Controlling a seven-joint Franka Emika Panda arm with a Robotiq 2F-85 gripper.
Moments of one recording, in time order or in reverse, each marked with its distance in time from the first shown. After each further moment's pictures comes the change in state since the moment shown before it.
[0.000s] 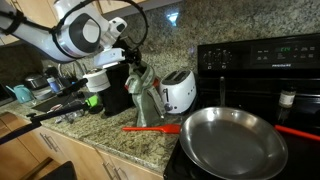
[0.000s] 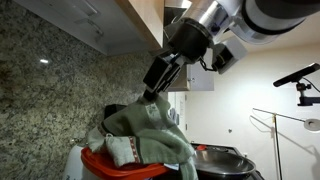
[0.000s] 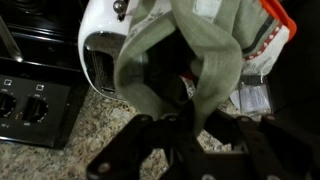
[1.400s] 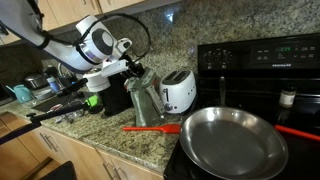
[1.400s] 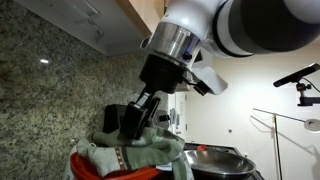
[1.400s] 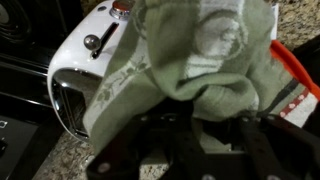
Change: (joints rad) arm 0.137 0.221 -0.087 0.201 -0.316 -0.212 0.275
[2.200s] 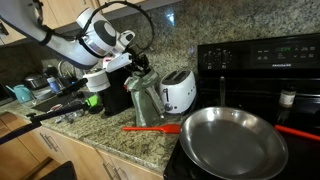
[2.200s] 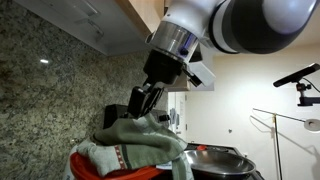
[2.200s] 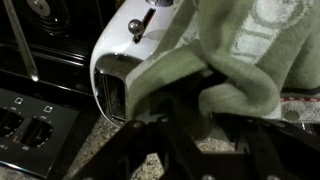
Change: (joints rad) arm 0.023 -0.023 -0.074 0.032 -0.110 -0.013 0.107
